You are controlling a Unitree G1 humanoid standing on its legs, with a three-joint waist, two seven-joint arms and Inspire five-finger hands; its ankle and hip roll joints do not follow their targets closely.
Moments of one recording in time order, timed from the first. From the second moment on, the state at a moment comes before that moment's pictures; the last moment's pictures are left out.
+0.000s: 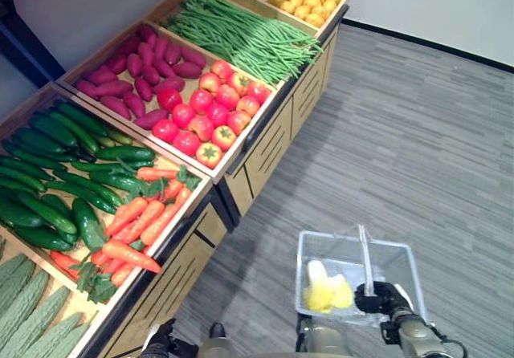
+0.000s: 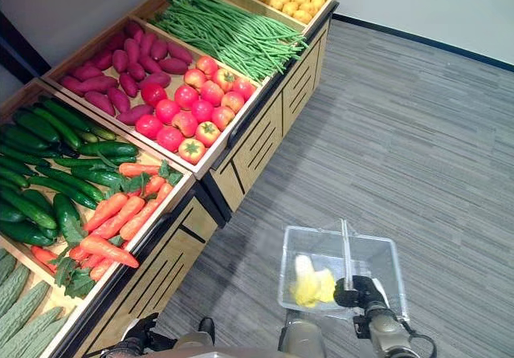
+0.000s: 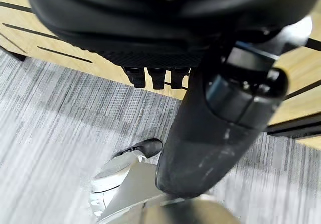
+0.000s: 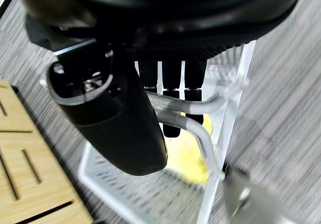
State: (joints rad) left arm -0.04 0.27 -0.16 1.34 0.00 -0.14 0.11; right arm -0.03 -0.42 0.16 1.15 0.20 -0.16 -0.05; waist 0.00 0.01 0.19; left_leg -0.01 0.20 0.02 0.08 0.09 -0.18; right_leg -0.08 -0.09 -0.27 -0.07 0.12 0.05
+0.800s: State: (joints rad) left arm -0.02 0.28 -0.18 1.33 0.04 -0.11 0.08; right arm -0.05 -0.38 0.13 1.20 0.19 -0.14 -0.06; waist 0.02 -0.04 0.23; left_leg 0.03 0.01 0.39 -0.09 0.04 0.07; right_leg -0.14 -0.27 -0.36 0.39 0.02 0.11
